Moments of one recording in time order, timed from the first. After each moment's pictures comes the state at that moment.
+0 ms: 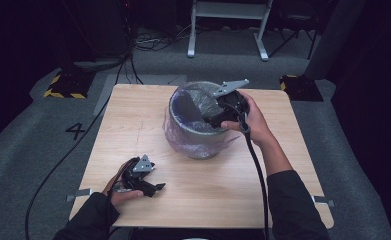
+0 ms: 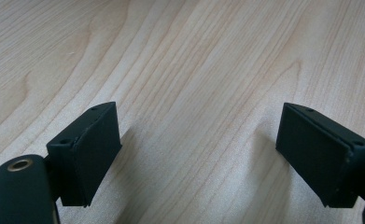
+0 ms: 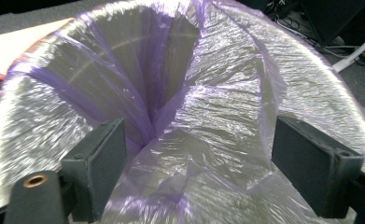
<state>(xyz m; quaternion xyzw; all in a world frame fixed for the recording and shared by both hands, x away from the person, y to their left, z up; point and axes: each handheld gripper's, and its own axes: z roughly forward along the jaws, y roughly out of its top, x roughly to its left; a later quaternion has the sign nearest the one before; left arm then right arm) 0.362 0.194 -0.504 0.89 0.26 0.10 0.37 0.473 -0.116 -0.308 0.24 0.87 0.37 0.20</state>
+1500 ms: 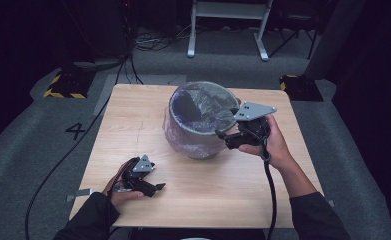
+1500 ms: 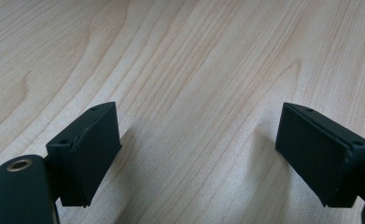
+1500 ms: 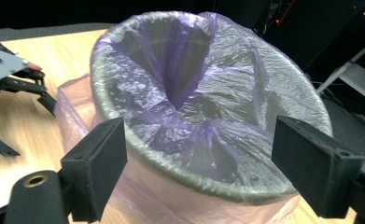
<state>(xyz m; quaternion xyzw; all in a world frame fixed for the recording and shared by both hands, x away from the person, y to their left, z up) 0.362 0.194 -0.504 0.89 0.26 0.10 0.37 0.398 -0.154 -0.306 0.21 0.84 0.42 0.27</state>
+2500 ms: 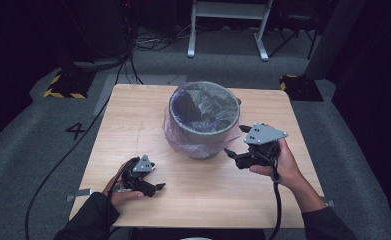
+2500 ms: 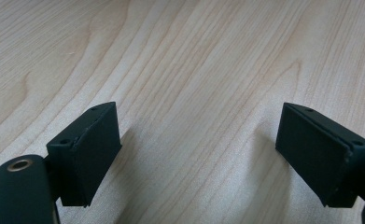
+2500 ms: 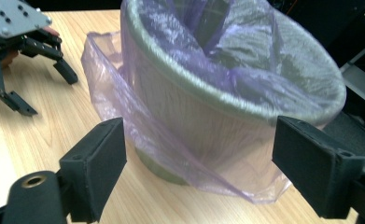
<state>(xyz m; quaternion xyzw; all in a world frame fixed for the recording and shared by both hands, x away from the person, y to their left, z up) 0.362 0.194 -0.504 0.89 0.26 0.10 0.37 0.363 -0.180 -0.335 0.20 0.85 0.41 0.27</state>
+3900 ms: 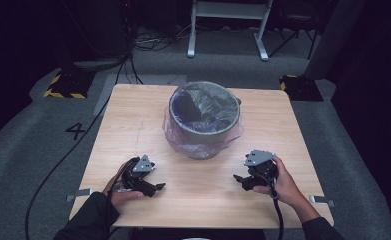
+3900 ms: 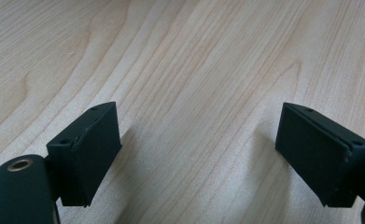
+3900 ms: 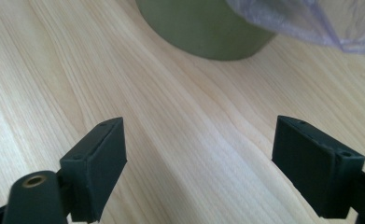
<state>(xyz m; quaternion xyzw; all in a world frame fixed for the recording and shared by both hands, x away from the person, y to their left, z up) 0.362 0.194 -0.504 0.89 0.26 0.10 0.37 0.364 -0.214 -0.444 0.24 0.90 0.30 0.21</state>
